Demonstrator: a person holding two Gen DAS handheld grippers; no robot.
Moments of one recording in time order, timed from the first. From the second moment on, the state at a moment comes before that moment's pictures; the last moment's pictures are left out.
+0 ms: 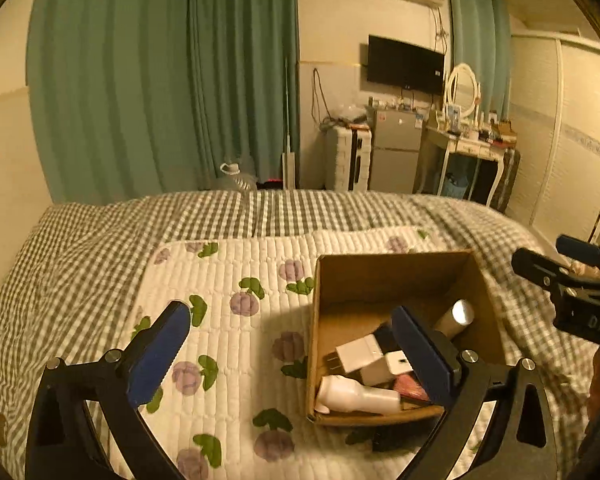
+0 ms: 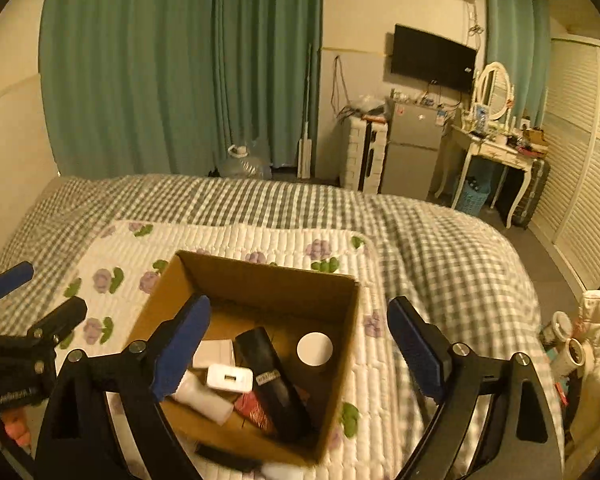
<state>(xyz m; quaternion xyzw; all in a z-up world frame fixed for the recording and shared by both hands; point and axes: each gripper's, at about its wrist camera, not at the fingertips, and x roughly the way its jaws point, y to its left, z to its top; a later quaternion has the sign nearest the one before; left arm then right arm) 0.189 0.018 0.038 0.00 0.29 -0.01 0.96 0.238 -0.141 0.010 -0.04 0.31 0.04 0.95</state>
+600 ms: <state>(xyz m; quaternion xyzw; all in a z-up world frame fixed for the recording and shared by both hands) 0.142 -0.012 -0.037 0.02 0.35 -0.01 0.94 0.144 -0.162 -0.059 -0.01 0.35 0.03 0.94</state>
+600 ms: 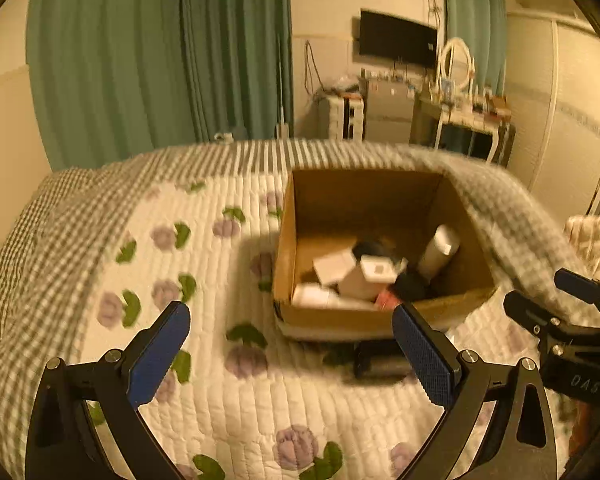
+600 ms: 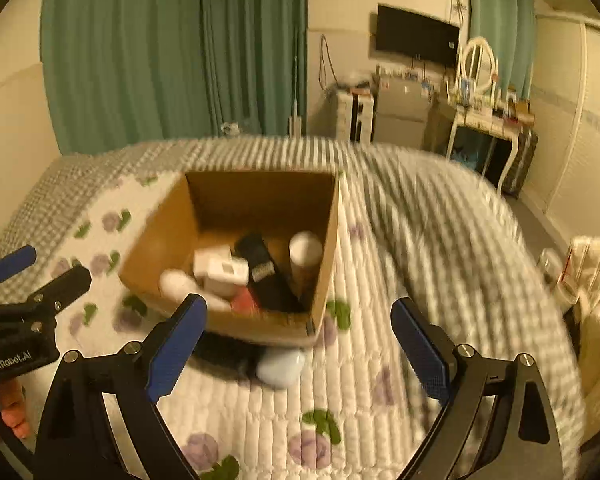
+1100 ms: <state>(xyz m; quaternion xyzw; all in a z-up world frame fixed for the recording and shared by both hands) 0.158 -0.022 -0.115 0.04 0.41 -0.02 0.91 0.180 -0.156 -0.186 -0.02 0.45 0.04 0.89</state>
